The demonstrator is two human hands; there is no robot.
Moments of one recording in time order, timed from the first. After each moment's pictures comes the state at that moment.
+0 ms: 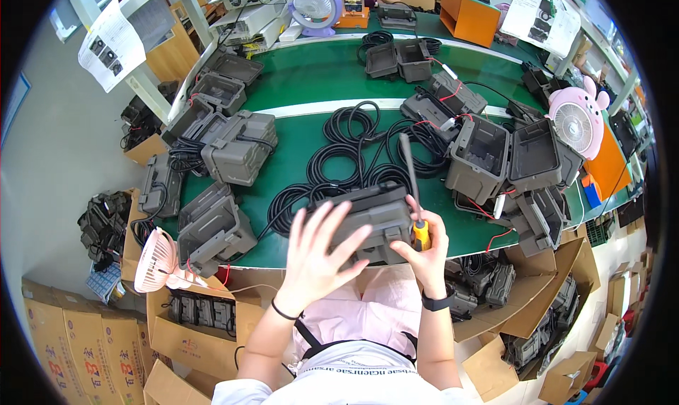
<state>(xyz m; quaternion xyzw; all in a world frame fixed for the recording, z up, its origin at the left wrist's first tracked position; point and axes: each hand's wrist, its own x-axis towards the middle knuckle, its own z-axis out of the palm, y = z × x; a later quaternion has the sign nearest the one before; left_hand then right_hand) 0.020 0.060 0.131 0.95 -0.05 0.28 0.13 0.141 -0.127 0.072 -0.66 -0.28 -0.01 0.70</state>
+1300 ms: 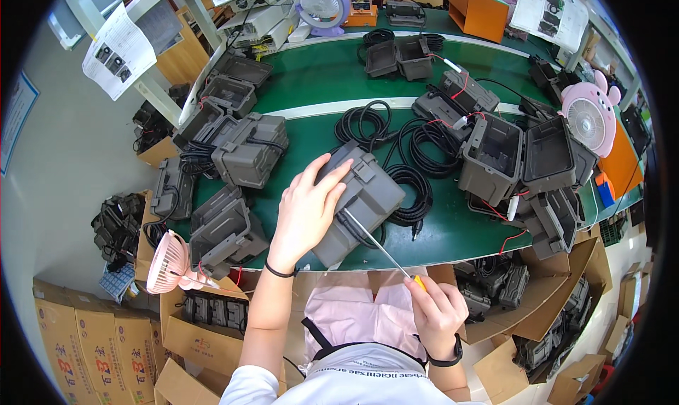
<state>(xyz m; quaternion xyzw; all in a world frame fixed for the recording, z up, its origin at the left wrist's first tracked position) 0.078 0.112 0.153 0.95 0.06 0.23 0.19 0.054 -0.162 0.101 -0.85 -0.33 -0.27 0.30</state>
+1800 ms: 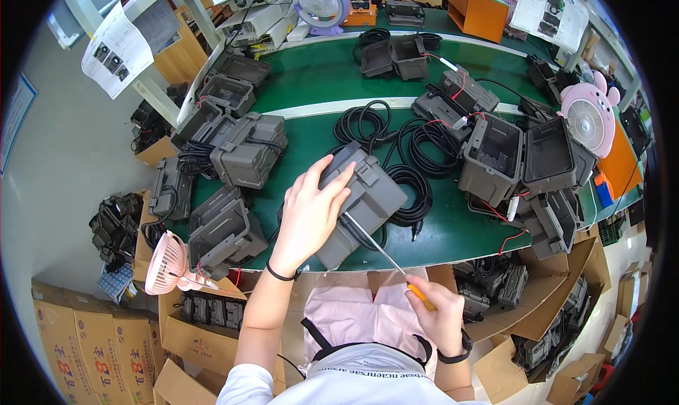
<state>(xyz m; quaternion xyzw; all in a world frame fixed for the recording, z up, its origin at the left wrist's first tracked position) 0.077 0.109 0.147 0.95 0.04 0.26 0.15 0.061 -0.166 0.111 -0.84 -0.32 -0.07 0.44</state>
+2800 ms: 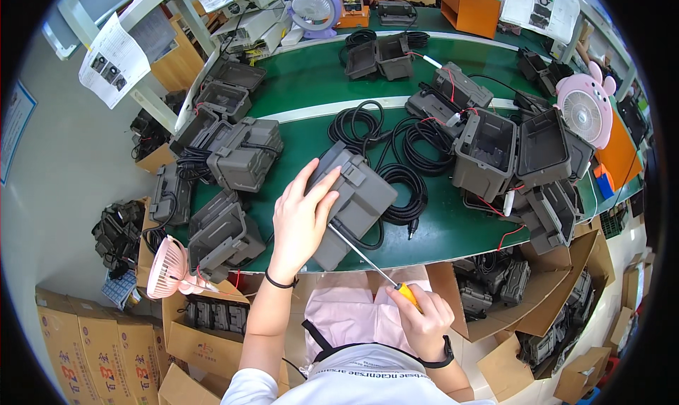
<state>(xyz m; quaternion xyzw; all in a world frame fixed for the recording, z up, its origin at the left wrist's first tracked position) 0.069 0.102 0.148 0.93 0.08 0.28 0.21 0.039 -0.163 0.085 -0.85 -0.37 -0.27 0.27</state>
